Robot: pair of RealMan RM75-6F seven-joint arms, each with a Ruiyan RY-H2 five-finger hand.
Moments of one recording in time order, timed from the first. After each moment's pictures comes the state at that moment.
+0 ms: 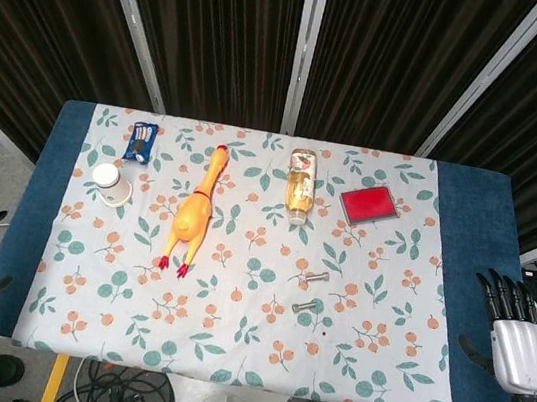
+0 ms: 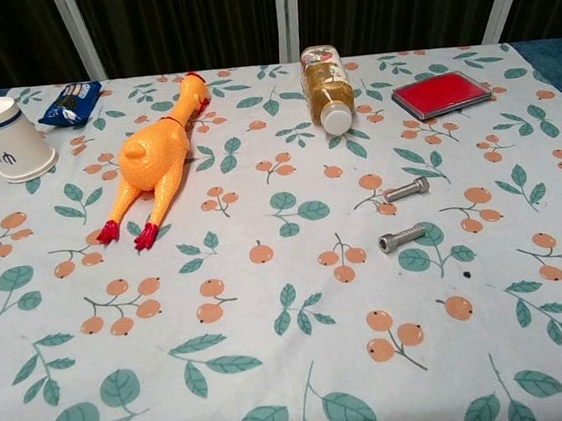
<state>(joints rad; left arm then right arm) -0.05 -1.16 -0.05 -1.63 1.44 1.53 0.19 0.11 -1.07 0.06 -1.66 -1.54 1.46 -0.07</state>
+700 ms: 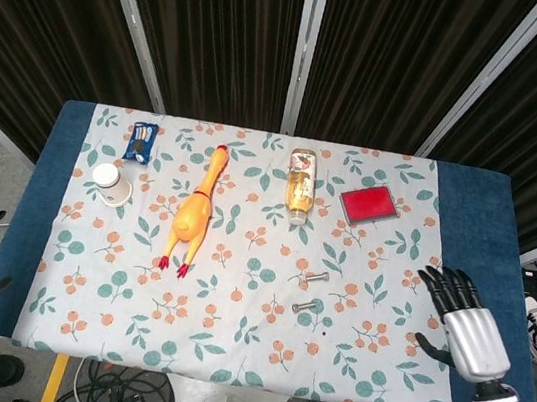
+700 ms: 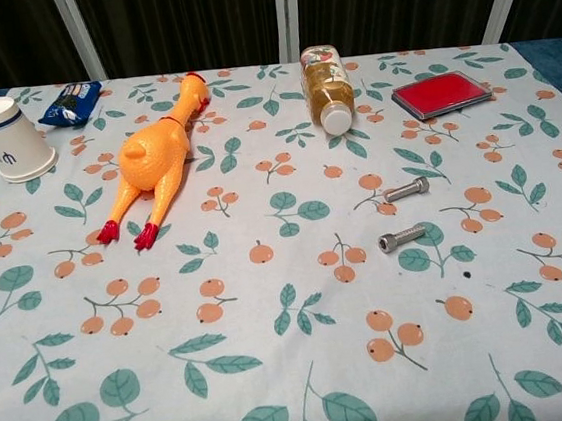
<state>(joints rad) -0.04 -1.16 -0.06 -1.62 1.45 1.54 0.18 0.23 -1.04 0.04 -1.73 -1.70 1.33 -0.03</state>
